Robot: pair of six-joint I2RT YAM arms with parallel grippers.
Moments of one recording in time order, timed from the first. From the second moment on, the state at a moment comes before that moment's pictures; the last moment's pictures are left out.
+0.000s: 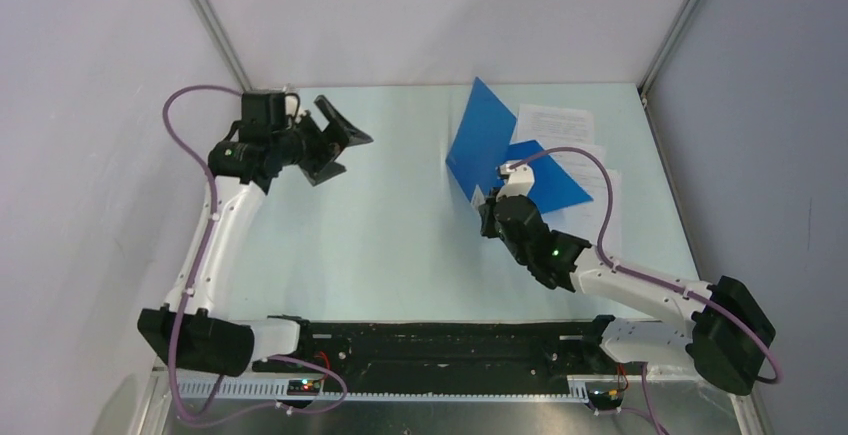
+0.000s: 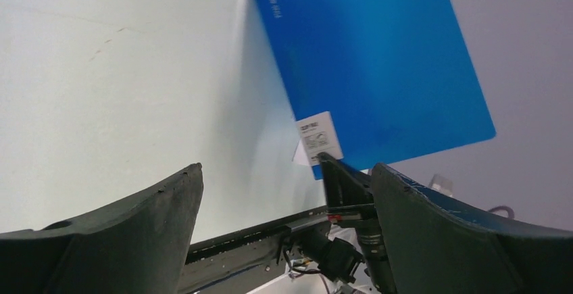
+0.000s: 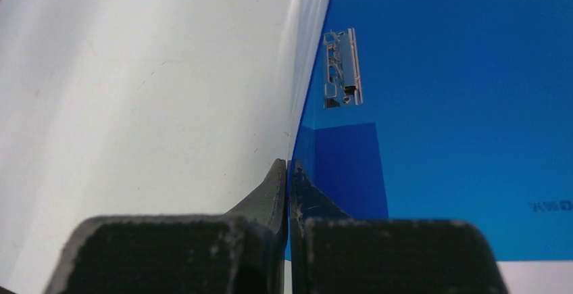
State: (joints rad) left arm -0.10 1.23 1.37 -0.85 0.39 -0.83; right arm 0.88 1.14 0.67 0.03 0.50 0.51
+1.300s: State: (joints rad) left arm -0.51 1.69 1.84 -0.95 0.28 -0.77; right arm 1.12 1.31 0.68 0.14 0.56 0.27
